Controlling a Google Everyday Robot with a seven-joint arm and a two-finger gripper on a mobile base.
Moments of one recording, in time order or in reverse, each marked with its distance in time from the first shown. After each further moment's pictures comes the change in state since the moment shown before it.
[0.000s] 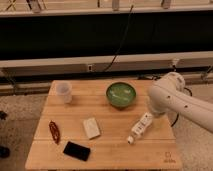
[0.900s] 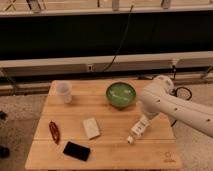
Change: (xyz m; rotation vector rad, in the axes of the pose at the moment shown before) arm -0.039 -0.016 0.011 0.026 0.007 -0.216
